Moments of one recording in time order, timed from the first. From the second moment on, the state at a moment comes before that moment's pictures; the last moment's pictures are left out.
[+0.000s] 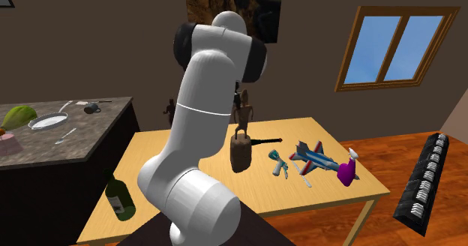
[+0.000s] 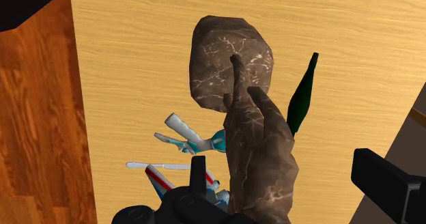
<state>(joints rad) 0.16 0.43 0.54 -1.73 -0.49 2.13 1.43</state>
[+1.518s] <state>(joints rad) 0.15 0.41 0.55 -1.71 -0.47 2.08 1.41</state>
